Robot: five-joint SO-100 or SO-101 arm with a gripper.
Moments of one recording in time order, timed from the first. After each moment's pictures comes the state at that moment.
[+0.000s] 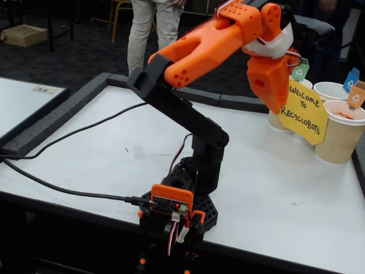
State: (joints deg) arm 44.2 140.2 116.3 90.2 -20.8
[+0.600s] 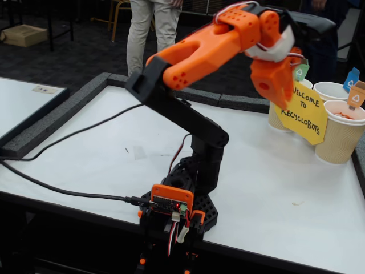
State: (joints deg) arm 37.6 143.4 122.1 79.7 -20.8
